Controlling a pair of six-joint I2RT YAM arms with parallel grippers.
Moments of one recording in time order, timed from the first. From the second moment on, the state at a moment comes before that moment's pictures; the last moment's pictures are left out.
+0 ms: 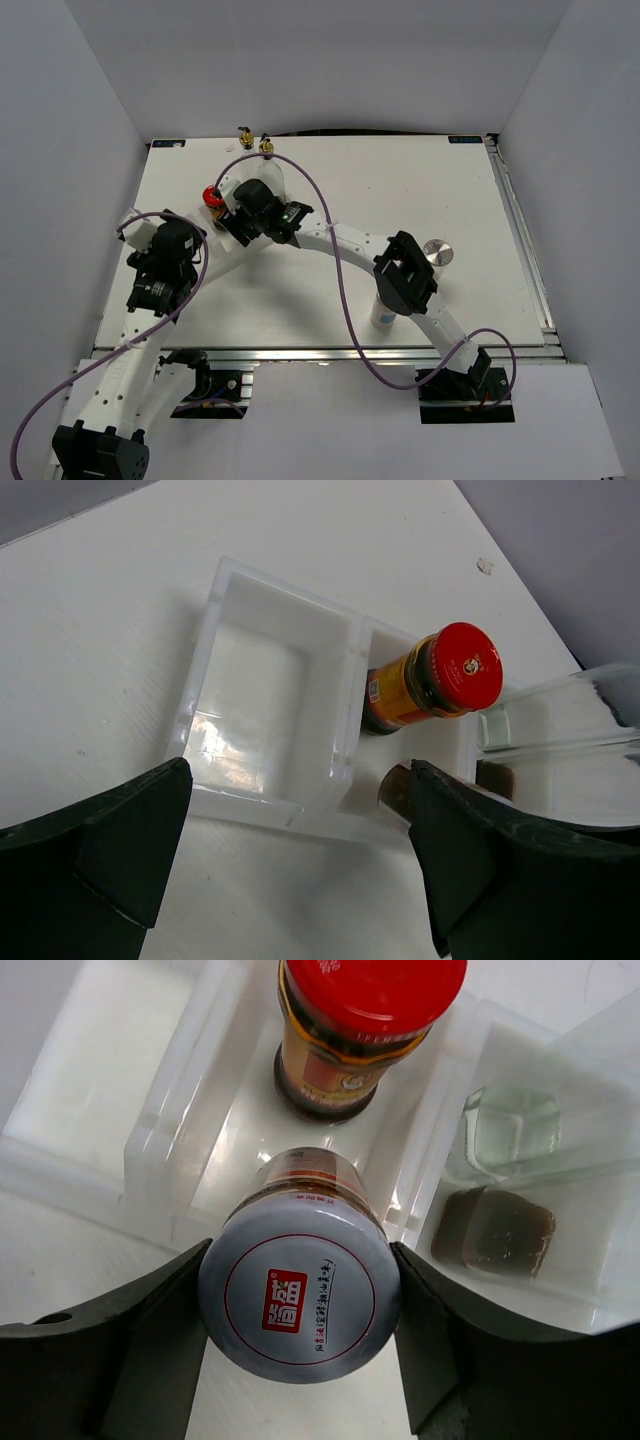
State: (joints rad) left arm -0.18 0.77 0.73 -0.48 -0.68 -0.84; right arm 1.04 2.31 2.08 -0.35 0.08 -0.12
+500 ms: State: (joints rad) left arm -0.18 0.78 0.72 -0.47 -0.65 -0.84; right arm 1.04 2.45 2.15 -0.25 0.11 -0.11
